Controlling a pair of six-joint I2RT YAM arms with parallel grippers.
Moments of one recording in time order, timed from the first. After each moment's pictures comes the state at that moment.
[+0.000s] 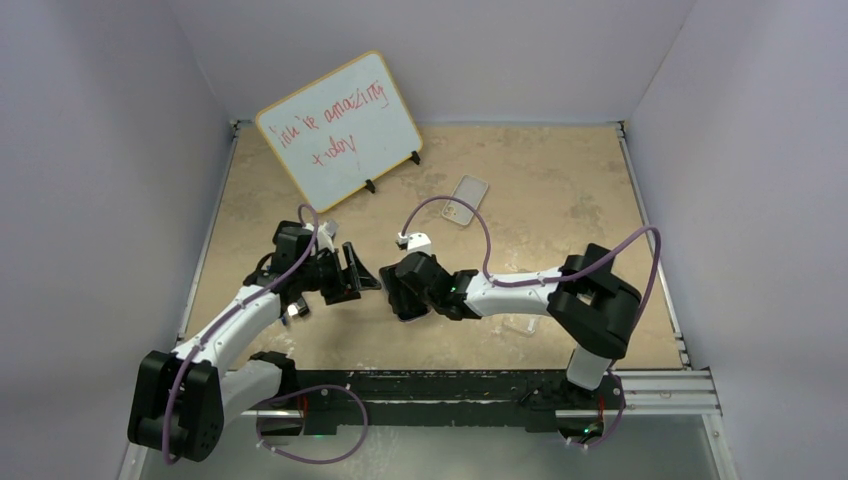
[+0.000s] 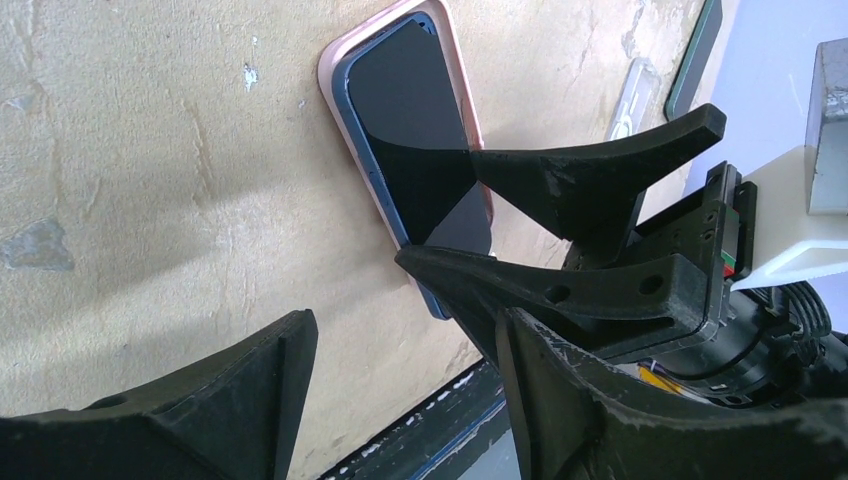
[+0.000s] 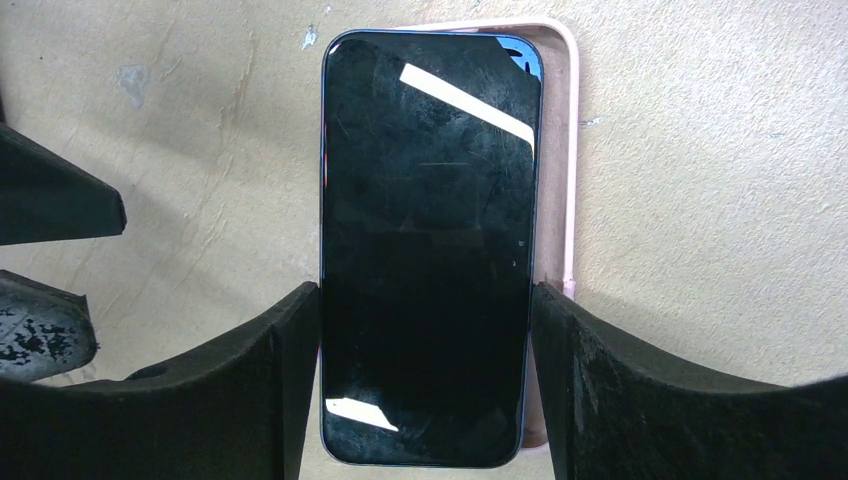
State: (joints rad) left arm -0.24 1.06 0.49 -0.28 0.56 -0.67; right arm 1.09 1.74 0.93 -0.02 0.27 0.64
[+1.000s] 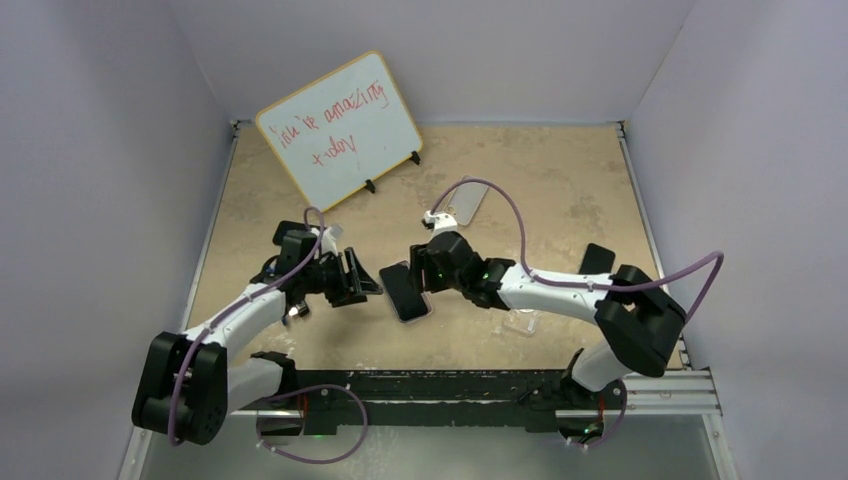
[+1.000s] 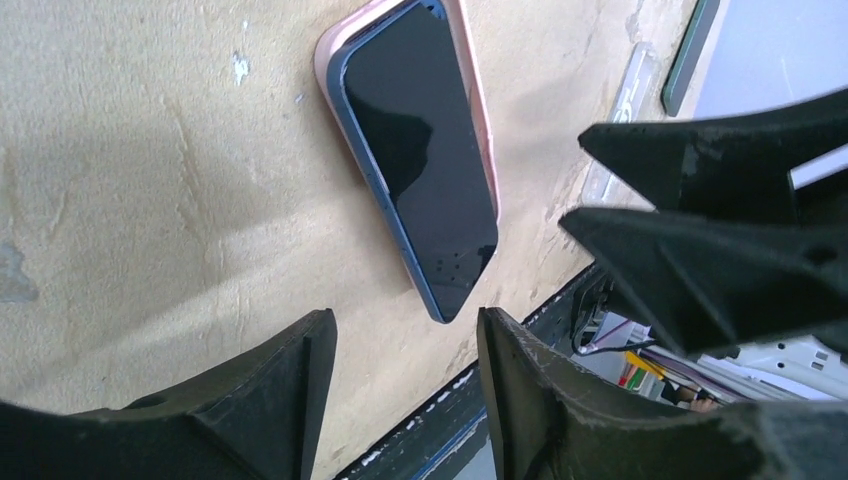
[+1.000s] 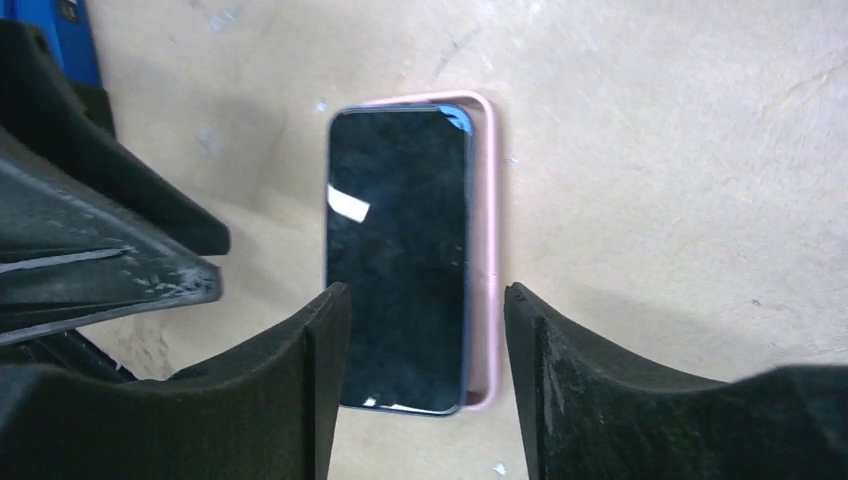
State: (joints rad) left arm -0.24 1.14 0.45 -0.19 0.61 -0.68; right arm 0.99 1.53 0.87 -0.03 0.19 0.61
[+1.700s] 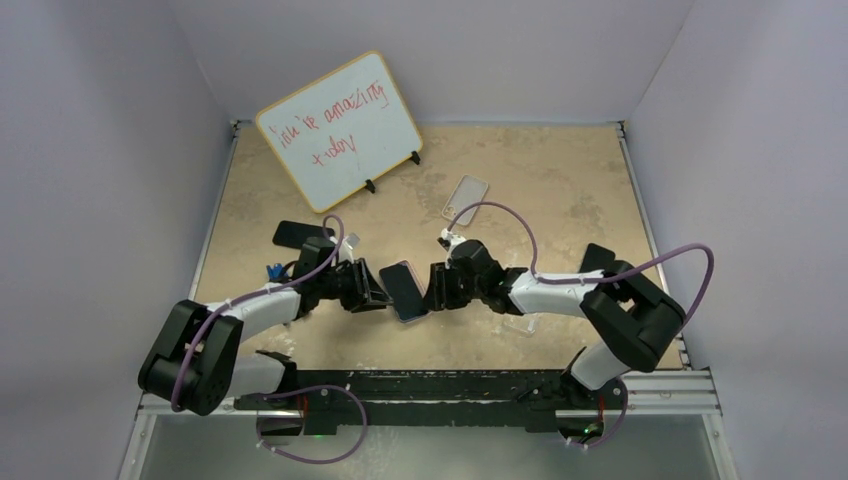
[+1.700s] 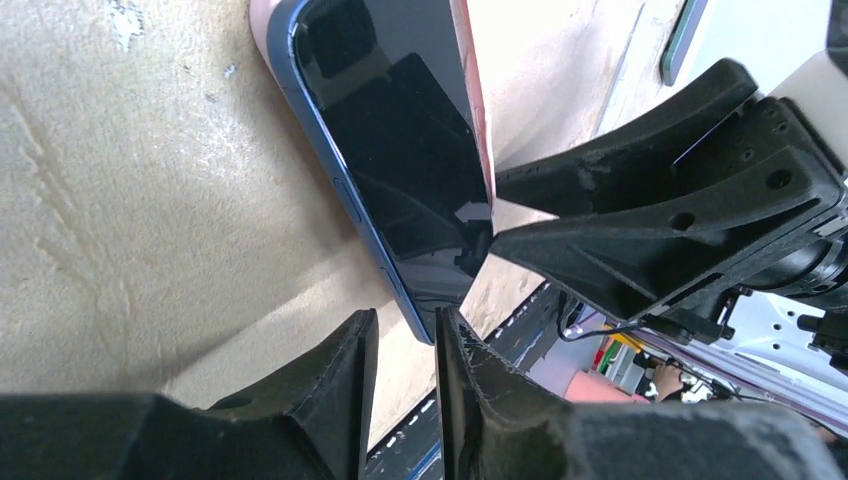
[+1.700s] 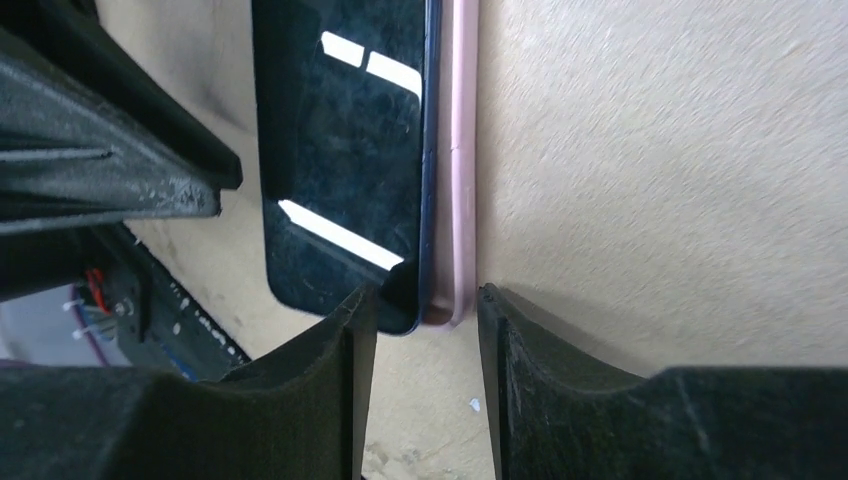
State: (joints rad) left arm -0.36 1.29 0.38 0.07 0.63 -0.82; right arm 0.83 1.55 0.65 0.11 -0.21 0.65
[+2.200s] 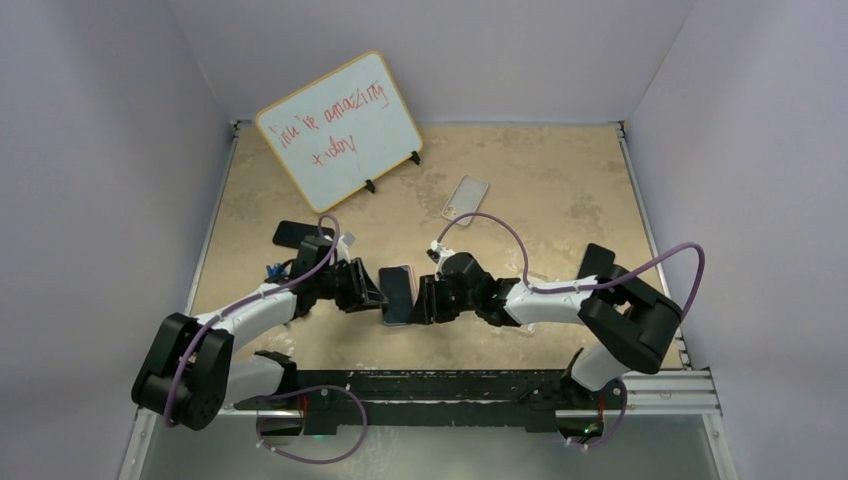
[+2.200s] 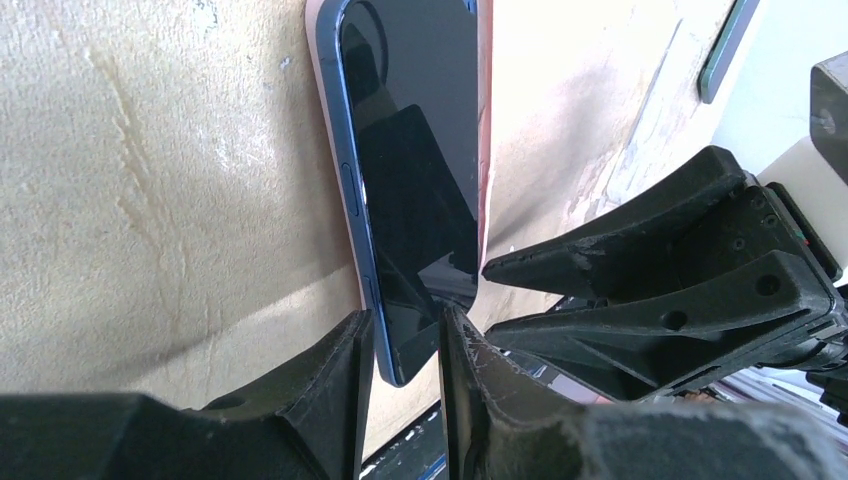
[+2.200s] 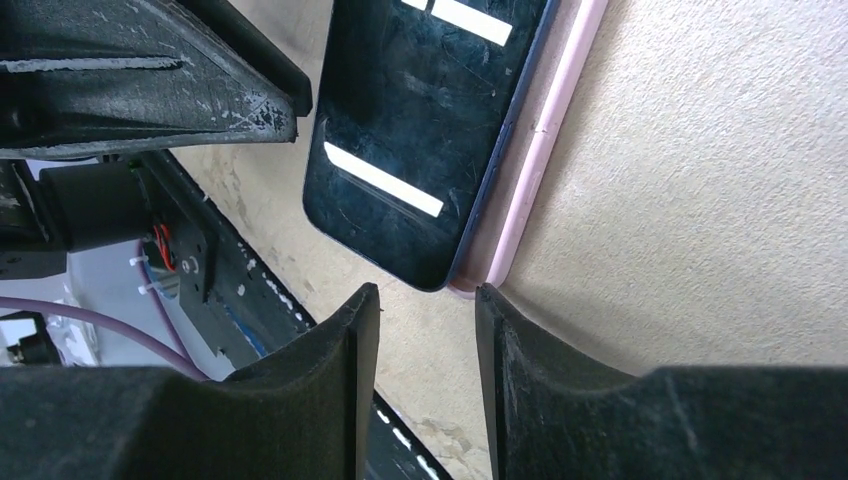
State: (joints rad) left arm -0.36 1.21 0.41 -0.08 0.54 -0.77; right arm 0.93 1.55 0.62 0.21 -0.26 0.79
